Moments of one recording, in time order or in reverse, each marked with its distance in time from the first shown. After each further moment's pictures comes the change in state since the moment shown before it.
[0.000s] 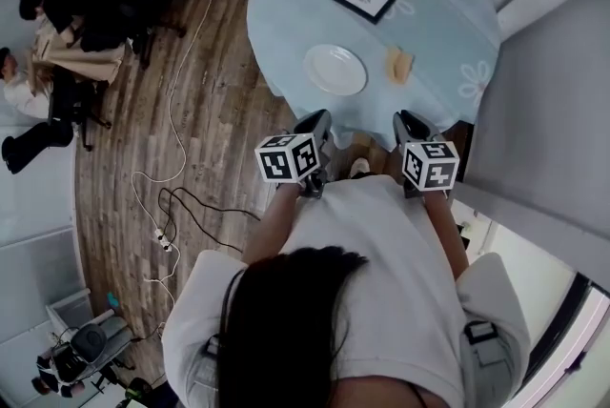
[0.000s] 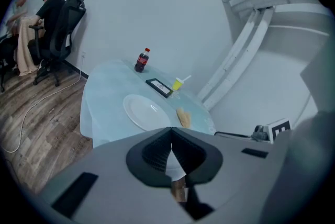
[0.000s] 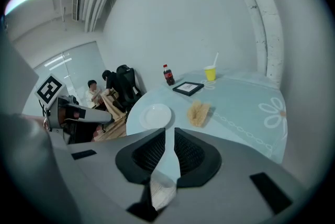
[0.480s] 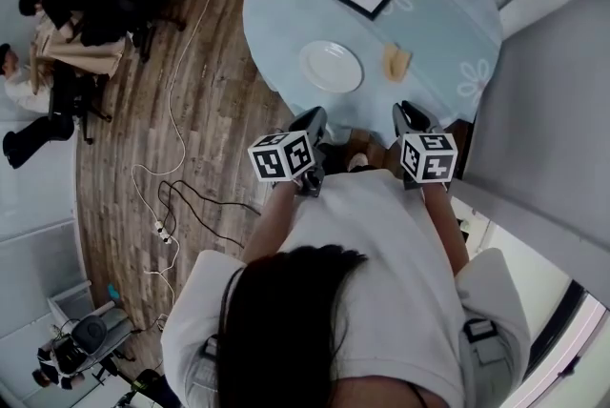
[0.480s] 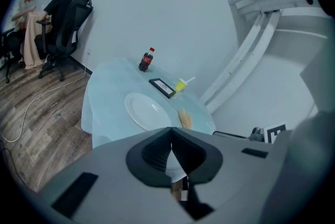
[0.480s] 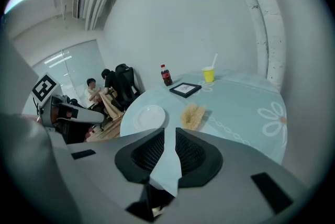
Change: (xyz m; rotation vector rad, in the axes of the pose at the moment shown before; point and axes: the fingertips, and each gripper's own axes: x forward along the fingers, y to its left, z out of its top) left arm 0.005 -0.001 0.002 -0.064 -0.013 0.029; right arm 0.011 -0.021 0.010 -0.023 0.004 -0.009
